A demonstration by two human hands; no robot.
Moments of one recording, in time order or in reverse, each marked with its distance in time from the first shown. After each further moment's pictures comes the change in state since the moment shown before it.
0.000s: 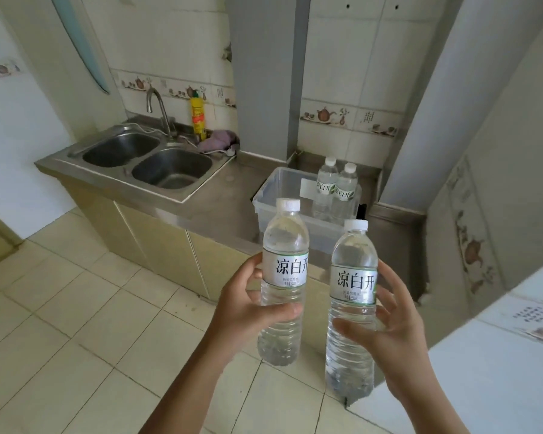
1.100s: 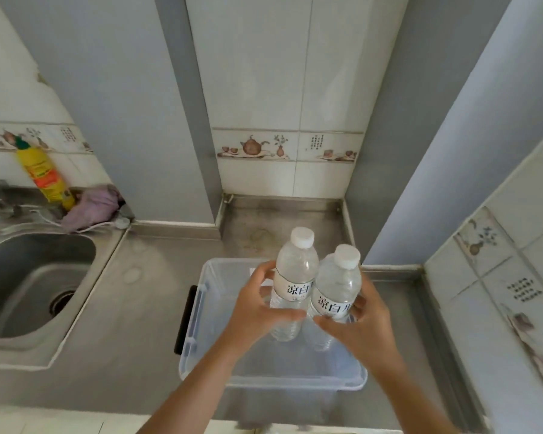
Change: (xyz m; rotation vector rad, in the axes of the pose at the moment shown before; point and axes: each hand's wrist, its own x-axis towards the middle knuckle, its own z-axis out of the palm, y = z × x) left_hand 0.449 -0.042 0.096 0.092 -0.420 0.014; right_hand 0.382 0.077 0.025 -0.142 0.333 0.015
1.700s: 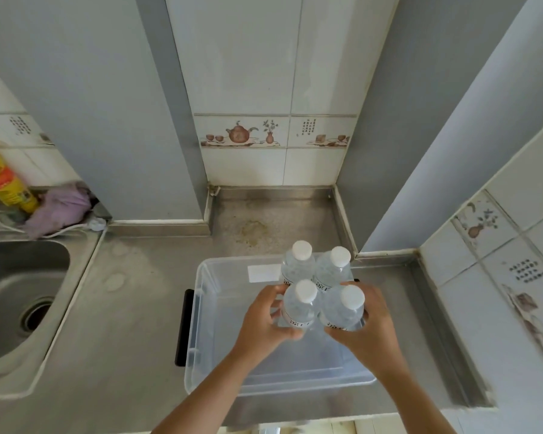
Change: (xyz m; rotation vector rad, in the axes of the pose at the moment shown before) left_hand 0.007 -0.064 0.007 0.094 -0.139 -0.012; right_hand -0.008 0.036 0.008 -0.338 0.071 -0.032
